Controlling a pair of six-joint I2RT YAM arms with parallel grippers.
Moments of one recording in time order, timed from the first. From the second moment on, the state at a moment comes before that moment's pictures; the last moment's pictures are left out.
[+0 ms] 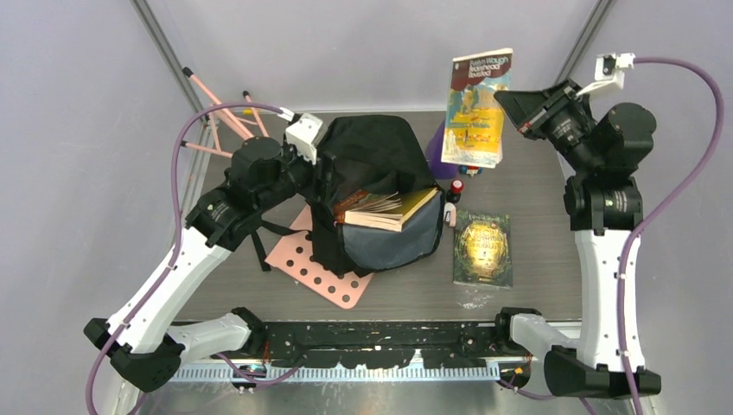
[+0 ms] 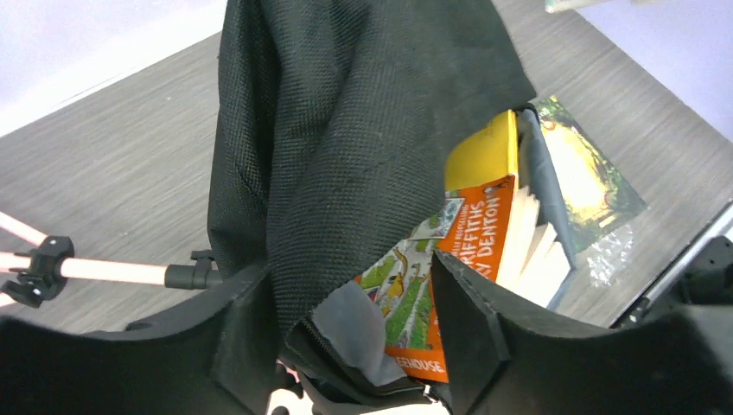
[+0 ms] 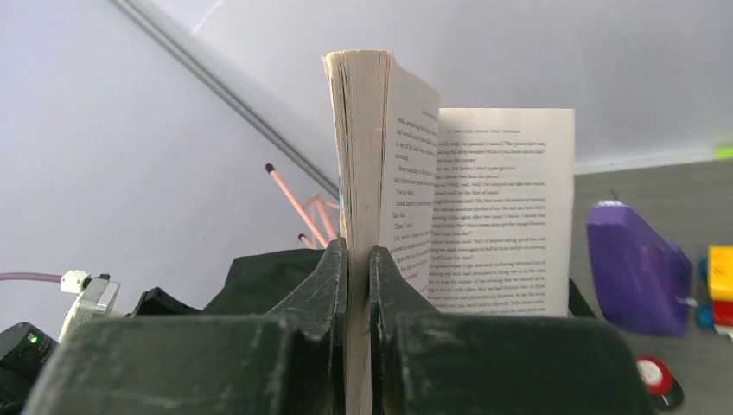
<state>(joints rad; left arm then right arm) -0.65 1.08 1.34 -0.56 0.01 -0.05 -0.09 1.01 1.47 -0.34 -0.50 0.71</state>
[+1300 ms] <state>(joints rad) -0.44 1.32 1.60 0.03 0.57 -0.74 0.36 1.40 1.82 0.14 -0.54 0.84</state>
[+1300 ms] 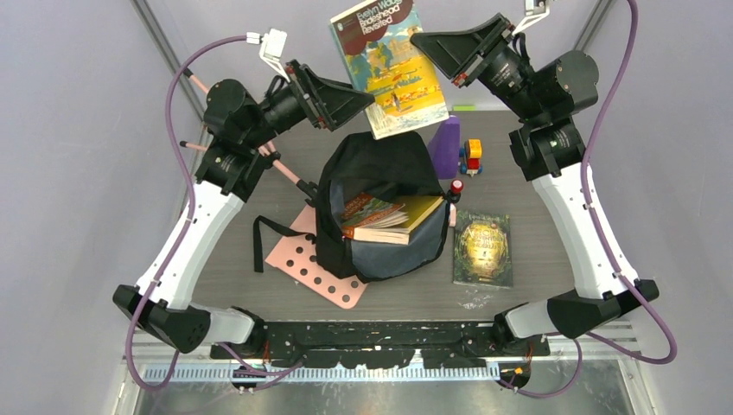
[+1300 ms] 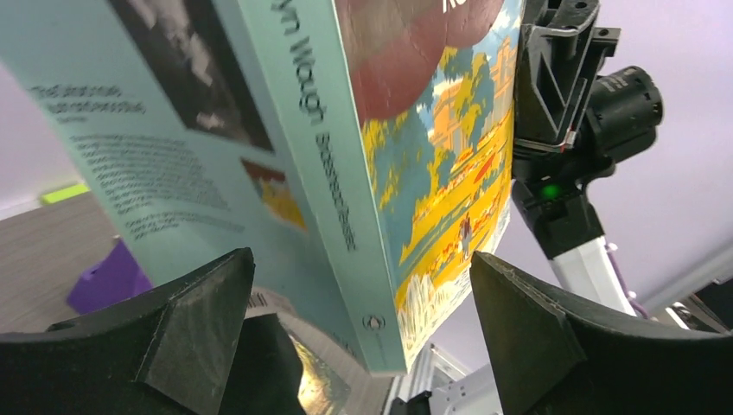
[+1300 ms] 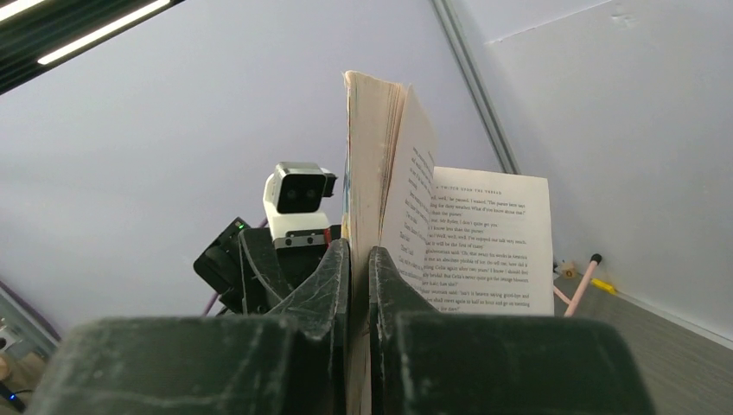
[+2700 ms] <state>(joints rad) -0.44 1.24 1.60 0.14 1.03 -0.62 0.38 1.35 1.74 -0.12 -0.92 0.61</state>
